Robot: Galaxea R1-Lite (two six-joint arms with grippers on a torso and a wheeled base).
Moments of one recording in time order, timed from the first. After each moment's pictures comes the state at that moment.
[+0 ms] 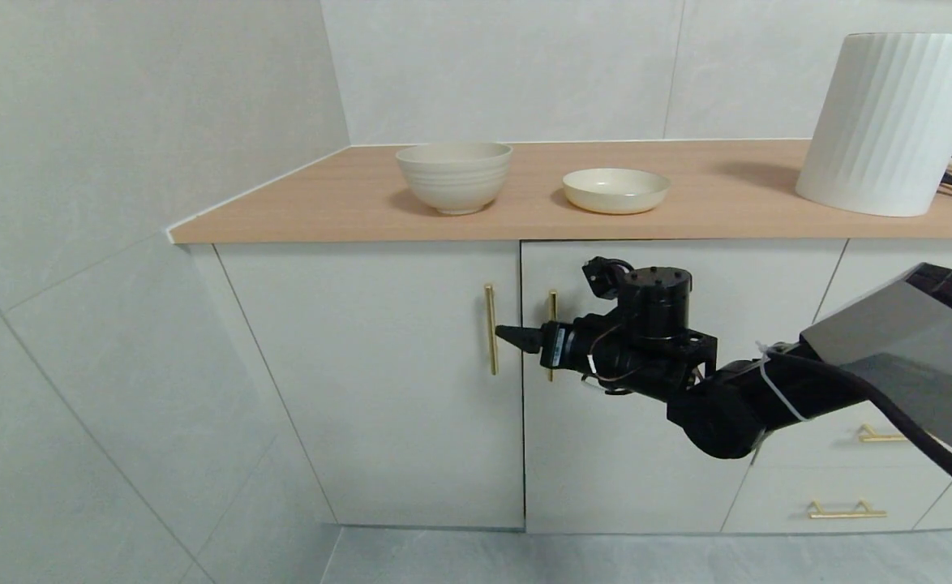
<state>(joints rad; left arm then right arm) 0.00 0.00 0.00 0.00 0.05 -0.01 0.60 2.20 -1.21 -0.84 0.23 0.45</state>
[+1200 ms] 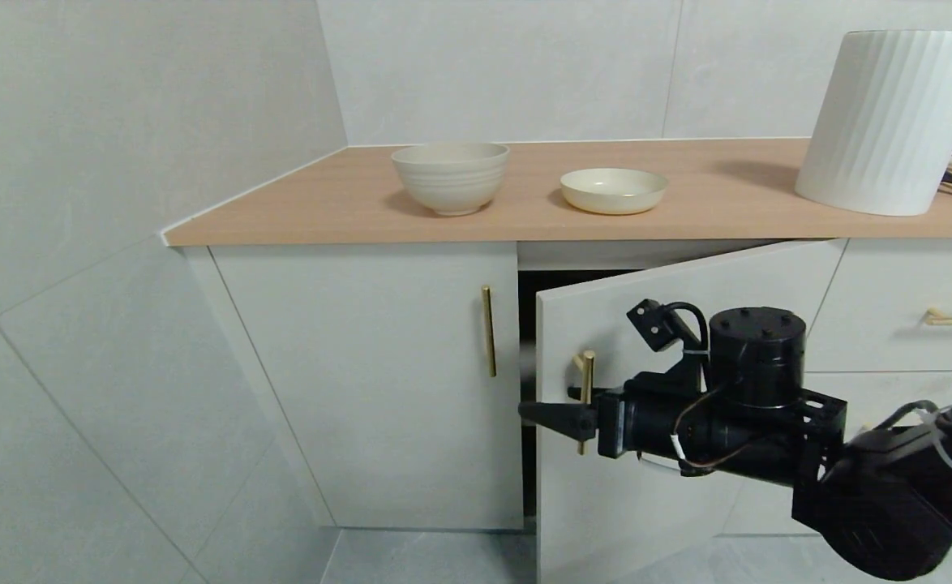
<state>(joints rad) 0.00 0.00 0.00 0.00 0.05 -0.01 0.70 1.89 -0.71 -0.97 0.39 0.44</state>
